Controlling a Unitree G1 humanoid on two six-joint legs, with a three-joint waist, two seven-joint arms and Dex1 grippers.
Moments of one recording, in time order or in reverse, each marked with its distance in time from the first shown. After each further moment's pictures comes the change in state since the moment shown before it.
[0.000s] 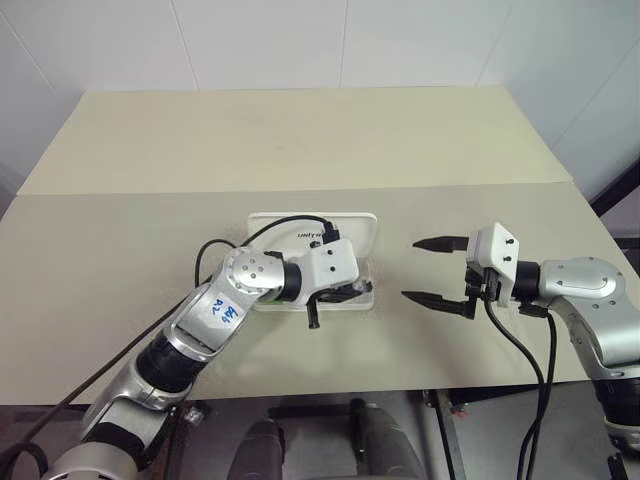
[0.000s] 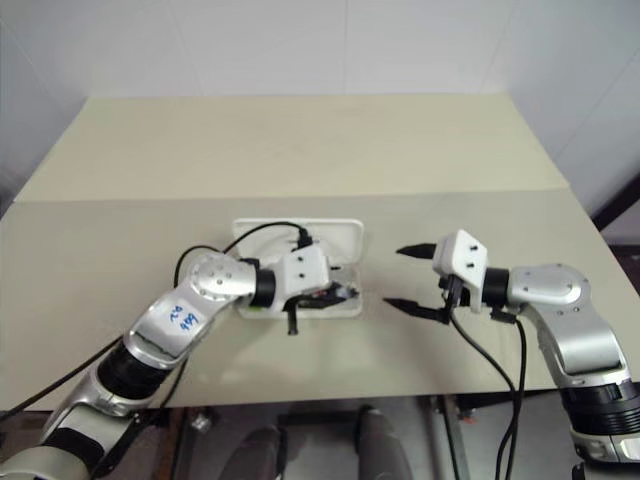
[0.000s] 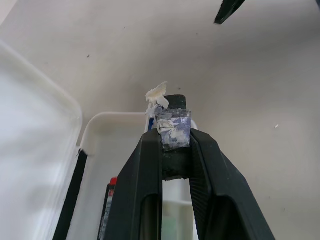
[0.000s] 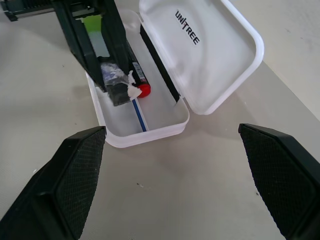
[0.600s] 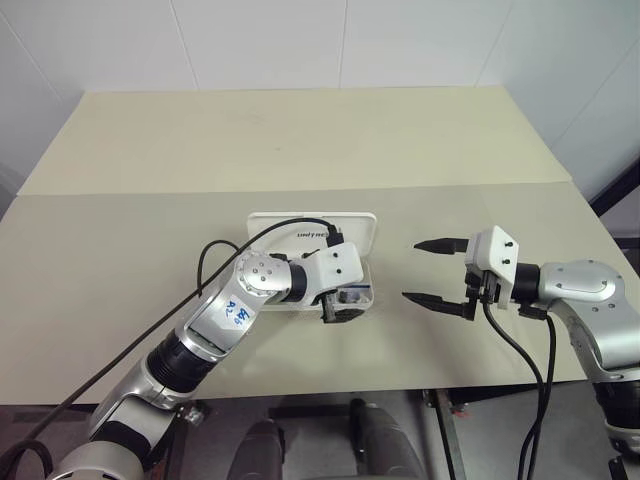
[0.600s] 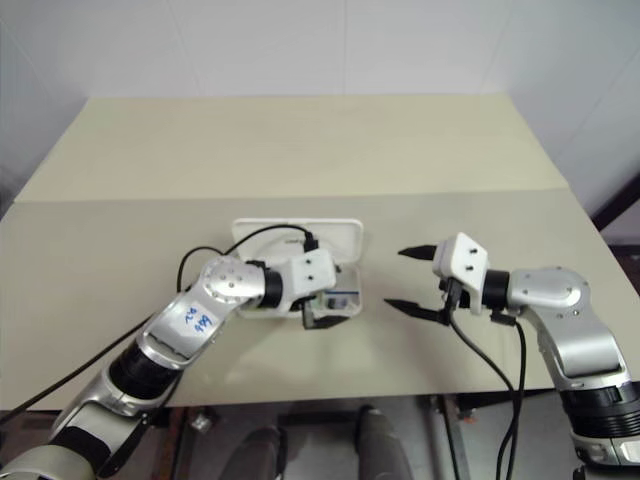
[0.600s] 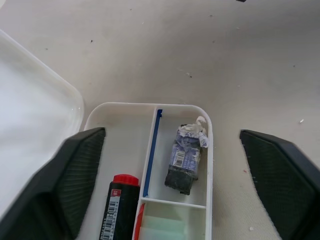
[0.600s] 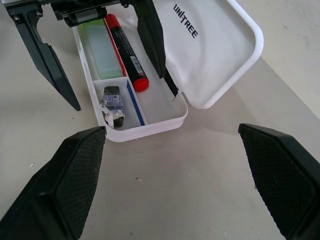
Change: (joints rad) left arm -0.006 -0.028 -0.029 0.038 0.077 0.010 0.036; right arm 0.015 0.000 0.000 0.000 -0.010 -0.015 -0.012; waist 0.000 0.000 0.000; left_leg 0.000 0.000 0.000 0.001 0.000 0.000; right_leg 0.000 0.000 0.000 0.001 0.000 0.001
